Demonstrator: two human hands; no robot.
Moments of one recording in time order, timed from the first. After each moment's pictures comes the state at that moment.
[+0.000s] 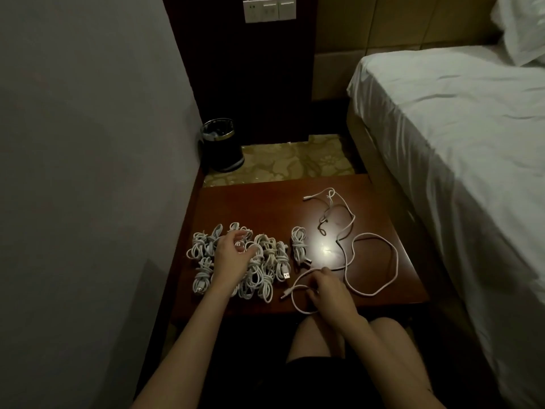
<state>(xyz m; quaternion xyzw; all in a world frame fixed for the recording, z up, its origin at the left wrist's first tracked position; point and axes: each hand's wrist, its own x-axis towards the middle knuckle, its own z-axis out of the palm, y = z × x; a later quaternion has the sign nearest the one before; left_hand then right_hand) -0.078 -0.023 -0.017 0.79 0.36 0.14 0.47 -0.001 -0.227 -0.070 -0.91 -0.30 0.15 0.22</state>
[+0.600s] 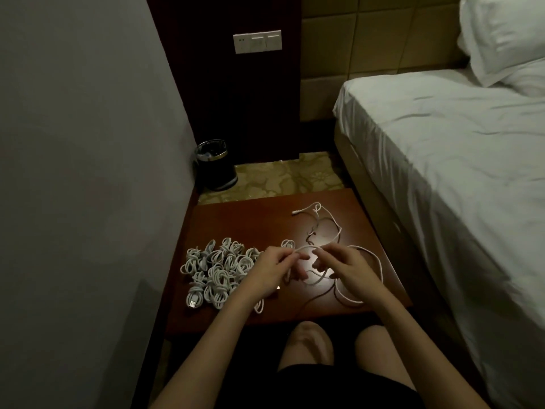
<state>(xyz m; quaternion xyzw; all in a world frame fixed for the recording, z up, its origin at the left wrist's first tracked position) -0.061 -0.103 0.049 0.83 0.11 0.01 0.55 0.020 -0.267 0.044 -0.75 -0.25 0.22 0.57</state>
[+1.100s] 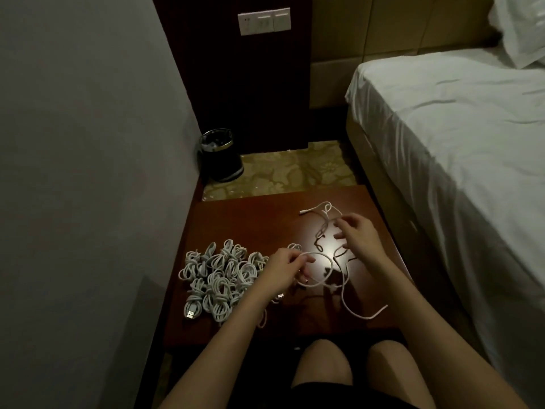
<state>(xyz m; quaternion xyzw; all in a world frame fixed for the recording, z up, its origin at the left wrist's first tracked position) -0.009 -0.088 0.010 0.81 0.19 -0.05 0.56 0.116 -0.222 0.015 -0.81 -0.11 0.16 0.56</state>
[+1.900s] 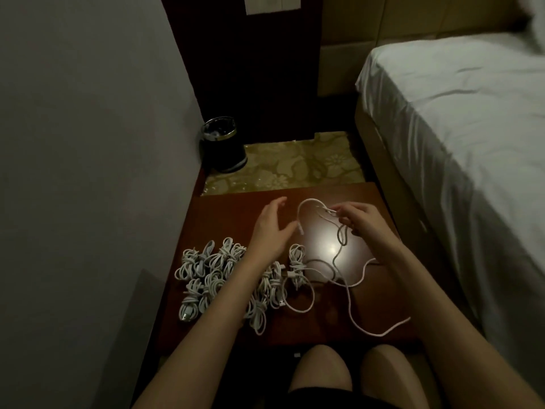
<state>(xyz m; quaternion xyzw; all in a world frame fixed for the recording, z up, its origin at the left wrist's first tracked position) 0.027 -0.054 0.038 0.86 0.23 0.10 0.44 0.131 -0.215 0.052 -0.75 -0.16 0.24 0.59</state>
